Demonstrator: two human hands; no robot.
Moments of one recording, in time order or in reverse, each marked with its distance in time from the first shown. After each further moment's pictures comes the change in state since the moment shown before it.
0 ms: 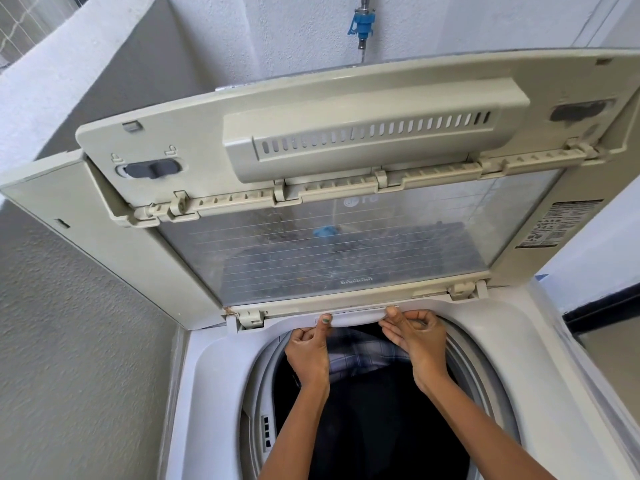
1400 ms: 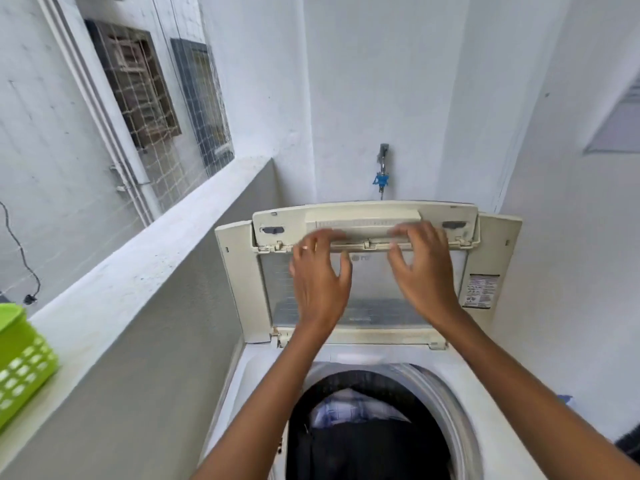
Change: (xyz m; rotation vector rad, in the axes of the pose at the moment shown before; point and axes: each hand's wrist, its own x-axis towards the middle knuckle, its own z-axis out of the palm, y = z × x) left_hand -0.174 0.240 -0.015 0.556 0.113 1.373; right_hand -0.151 -0.222 0.056 -0.832 -0.090 -1.416
